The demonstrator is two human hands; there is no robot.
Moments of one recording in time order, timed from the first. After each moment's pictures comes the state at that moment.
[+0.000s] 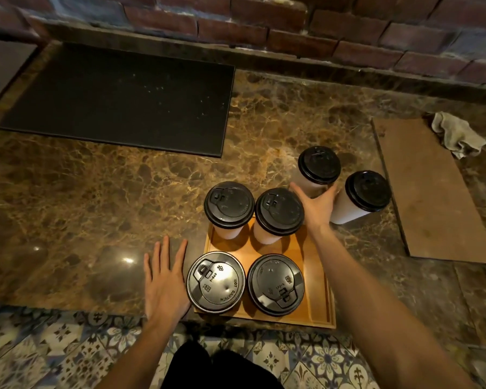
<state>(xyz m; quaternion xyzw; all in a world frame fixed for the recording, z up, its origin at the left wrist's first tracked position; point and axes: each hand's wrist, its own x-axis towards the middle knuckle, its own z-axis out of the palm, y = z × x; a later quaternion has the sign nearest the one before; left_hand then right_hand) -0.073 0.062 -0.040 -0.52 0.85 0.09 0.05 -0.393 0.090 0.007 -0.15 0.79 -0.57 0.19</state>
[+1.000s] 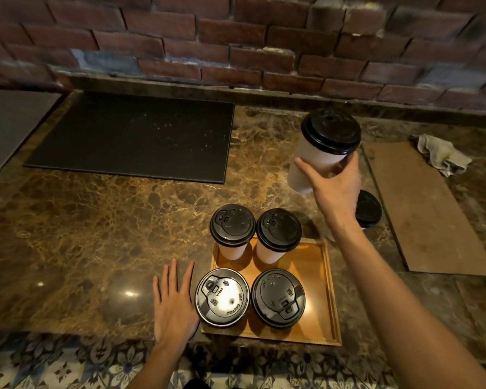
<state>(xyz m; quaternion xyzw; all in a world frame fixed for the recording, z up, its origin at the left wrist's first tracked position) -0.072 0.067 -0.035 -0.52 0.85 0.10 0.01 -0.373 0.087 0.145 -0.28 0.75 -0.59 0.06</state>
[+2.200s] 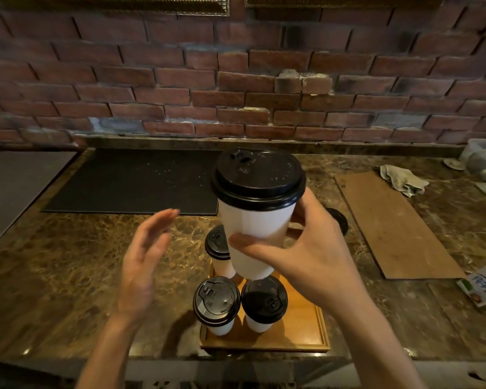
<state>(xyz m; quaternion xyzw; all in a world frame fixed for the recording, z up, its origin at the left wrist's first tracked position) -0.067 0.060 0.178 -0.24 0.66 0.55 -0.45 -0.238 0.210 0.272 -0.49 0.68 -0.52 0.16</state>
